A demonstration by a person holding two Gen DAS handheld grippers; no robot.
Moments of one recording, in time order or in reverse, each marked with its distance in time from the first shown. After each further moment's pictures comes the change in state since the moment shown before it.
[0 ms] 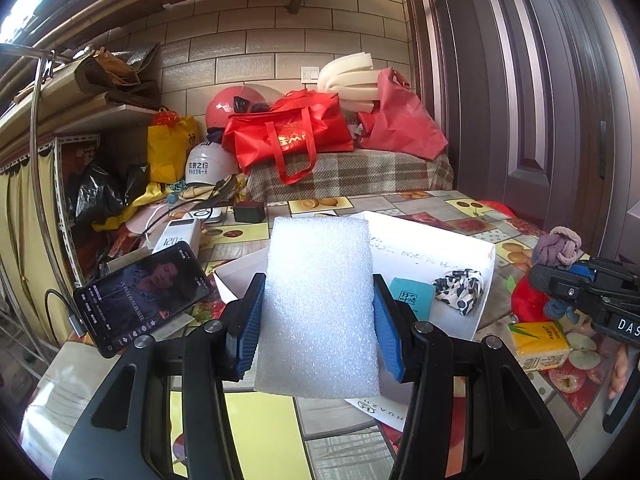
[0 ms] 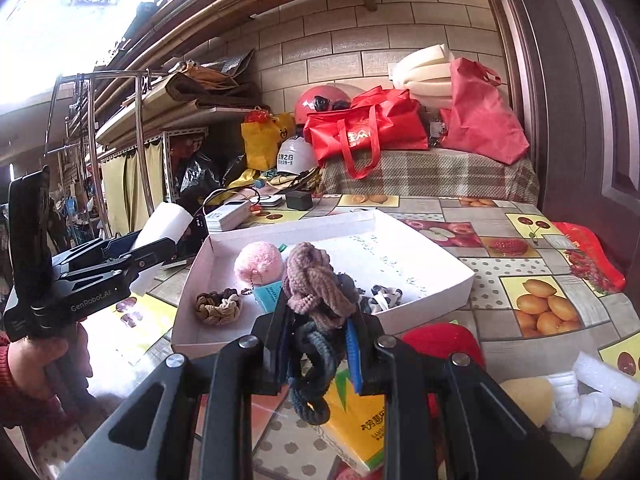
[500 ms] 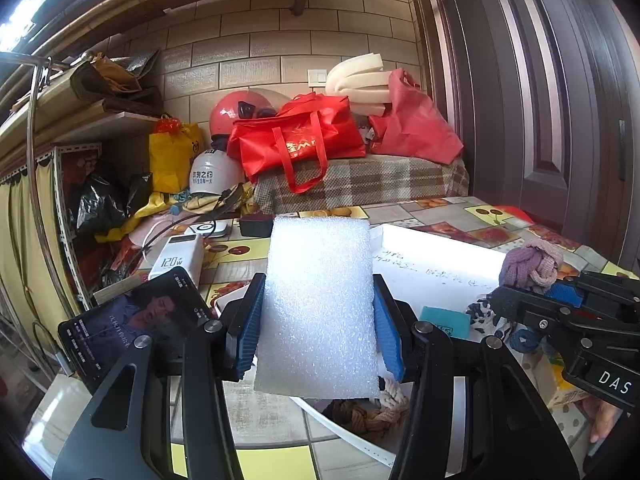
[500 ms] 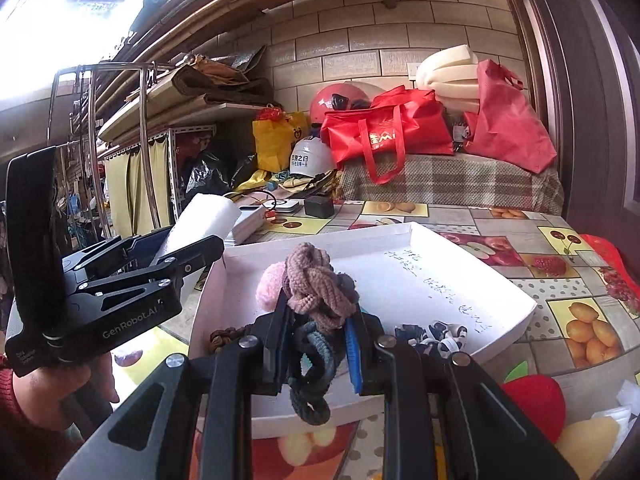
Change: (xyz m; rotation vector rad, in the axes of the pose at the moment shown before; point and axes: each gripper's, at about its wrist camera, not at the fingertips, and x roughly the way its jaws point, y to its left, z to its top) left arm 0.045 0.007 0.017 0.021 -0.021 0.035; right arm 0.057 0.027 0.020 0.003 -0.018 -0.009
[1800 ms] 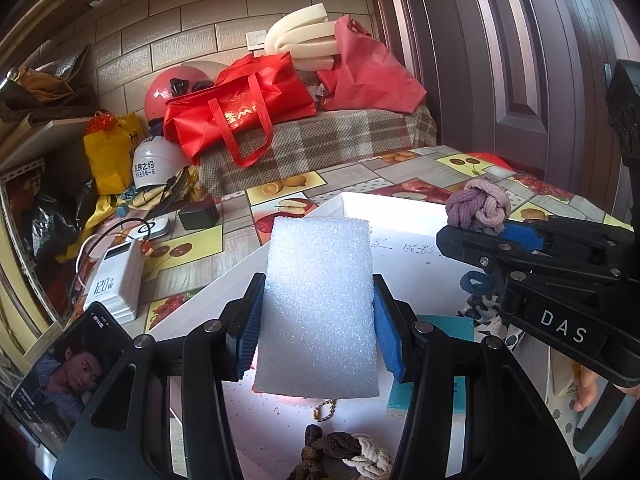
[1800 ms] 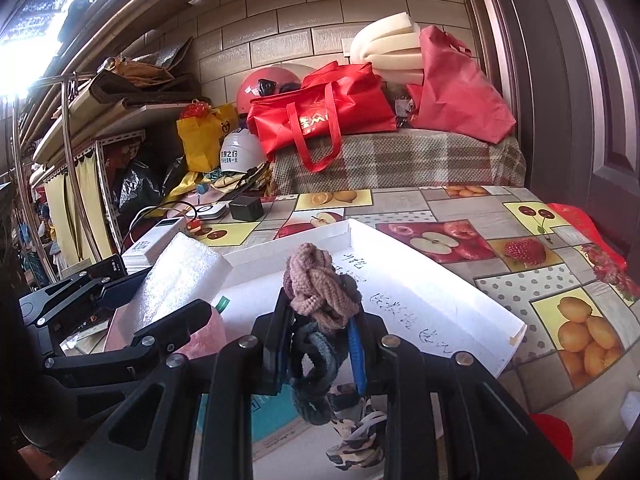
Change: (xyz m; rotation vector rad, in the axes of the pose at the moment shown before) left arm 0.075 -0.032 0.016 0.144 0.148 -0.116; right arm 0.061 -0.042 0.020 0.109 0.074 -0.175
